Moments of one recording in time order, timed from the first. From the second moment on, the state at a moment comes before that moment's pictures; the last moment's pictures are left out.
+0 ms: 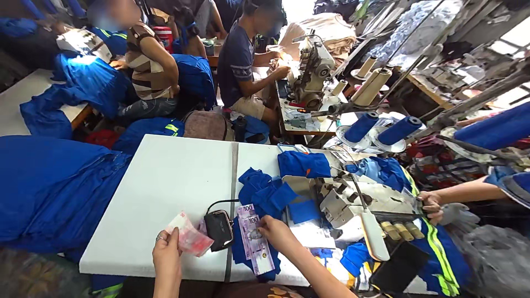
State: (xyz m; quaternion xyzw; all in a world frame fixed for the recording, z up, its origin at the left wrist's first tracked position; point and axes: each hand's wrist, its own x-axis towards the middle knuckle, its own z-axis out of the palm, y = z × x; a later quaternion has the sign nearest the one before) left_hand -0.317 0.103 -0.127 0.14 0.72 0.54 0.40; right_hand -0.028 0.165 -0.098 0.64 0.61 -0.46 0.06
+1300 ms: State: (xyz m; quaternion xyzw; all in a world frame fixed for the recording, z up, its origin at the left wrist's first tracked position) left_hand -0.294 0.084 -0.165 0.41 0.76 0.20 0.46; right_hand -0.168 0.195 -0.070 0.41 0.84 -0.33 0.13
